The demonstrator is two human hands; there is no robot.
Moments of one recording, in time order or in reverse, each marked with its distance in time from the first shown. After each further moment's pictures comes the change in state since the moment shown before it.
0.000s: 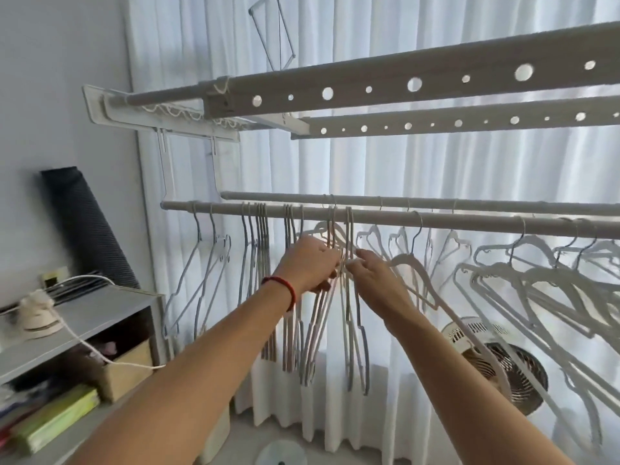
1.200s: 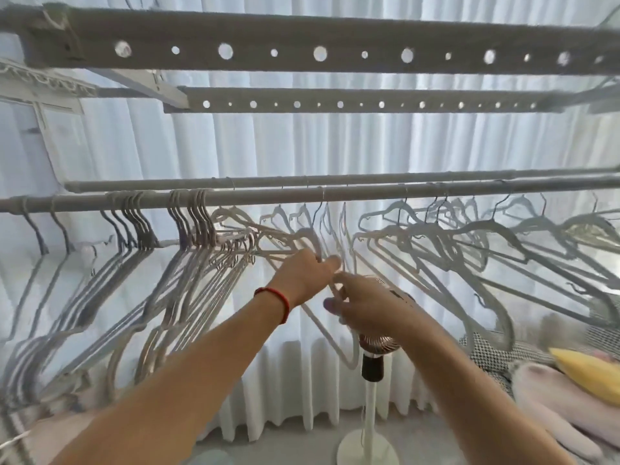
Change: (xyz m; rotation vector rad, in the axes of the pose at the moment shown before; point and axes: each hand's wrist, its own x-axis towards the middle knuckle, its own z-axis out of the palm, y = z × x) left_hand -0.007 0.012 0.082 0.077 -0.391 0.192; right_hand -0.078 0.015 -0.051 -0.588 -0.091 0.317
